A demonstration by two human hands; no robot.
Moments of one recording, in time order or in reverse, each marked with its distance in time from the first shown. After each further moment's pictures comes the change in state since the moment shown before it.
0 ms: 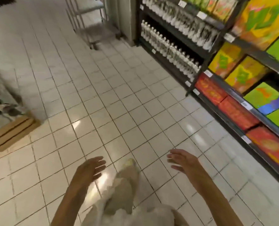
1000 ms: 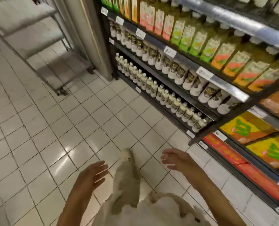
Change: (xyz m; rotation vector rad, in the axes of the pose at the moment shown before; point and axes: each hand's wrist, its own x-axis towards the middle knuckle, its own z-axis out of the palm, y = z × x) left_hand 0.566 0.498 0.241 0.047 -0.099 -0.123; right_hand 0.603 -0.453 -0.062 0.056 0.032 0.106
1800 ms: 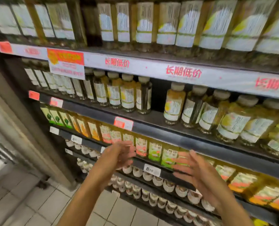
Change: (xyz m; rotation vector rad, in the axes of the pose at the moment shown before) left_hand 0.251 0.517 0.292 0.301 -0.636 0.481; right_hand 0.241 -0.386 -0.115 0.587 0.388 -0.402
